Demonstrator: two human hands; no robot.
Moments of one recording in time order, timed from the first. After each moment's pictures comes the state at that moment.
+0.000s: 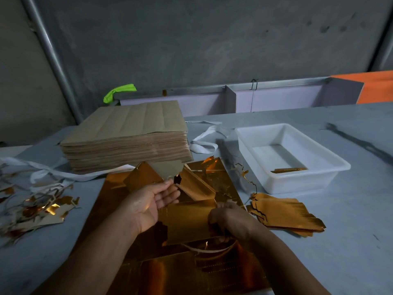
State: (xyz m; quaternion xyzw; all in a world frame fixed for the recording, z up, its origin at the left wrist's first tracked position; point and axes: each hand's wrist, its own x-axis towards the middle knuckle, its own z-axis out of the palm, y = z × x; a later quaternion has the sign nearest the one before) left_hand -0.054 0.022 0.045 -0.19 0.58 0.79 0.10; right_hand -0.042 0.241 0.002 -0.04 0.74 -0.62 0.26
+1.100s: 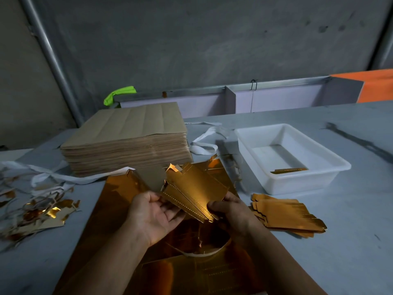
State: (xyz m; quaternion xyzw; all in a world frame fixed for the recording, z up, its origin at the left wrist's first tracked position) left_hand -0.051 0.027 0.018 -0.23 0.40 0.88 0.11; right_hand -0.054 0.234 -0.006 0.06 0.58 -0.79 0.19
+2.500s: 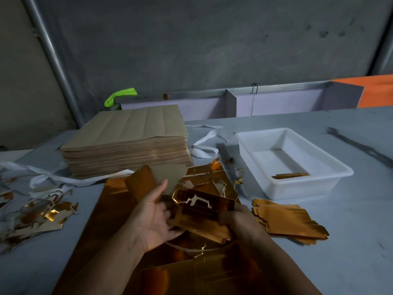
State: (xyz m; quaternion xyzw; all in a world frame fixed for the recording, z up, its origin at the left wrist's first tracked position) left_hand -0.048 0.029 0.030 -0.20 0.50 0.82 0.21; right_hand -0.046 0.244 -0.003 0.04 0.70 -0.70 0.15
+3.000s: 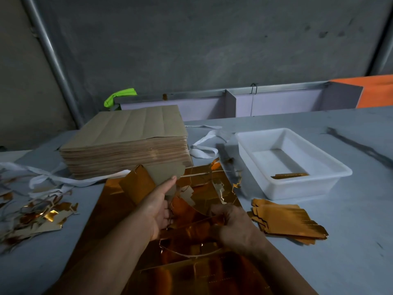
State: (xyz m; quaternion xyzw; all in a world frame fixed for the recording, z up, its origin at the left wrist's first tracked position) left_hand -0.065 0.042 0.045 -0.23 0.64 0.70 0.21; right_hand -0.032 0.237 0.011 -0.16 0.83 -0.52 0.08
